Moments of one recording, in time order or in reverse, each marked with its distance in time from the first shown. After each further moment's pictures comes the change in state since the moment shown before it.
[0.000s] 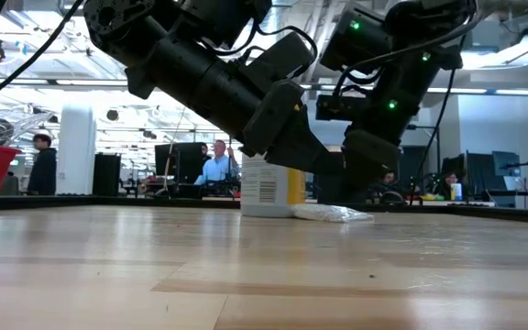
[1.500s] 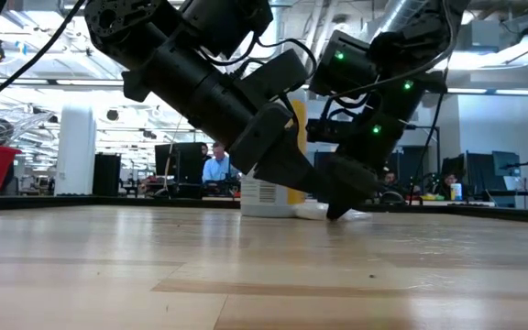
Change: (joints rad) left arm 0.007 0.000 -0.006 -0.080 -0.001 0.003; right arm -0.047 0.098 0.000 0.087 0.024 0.042
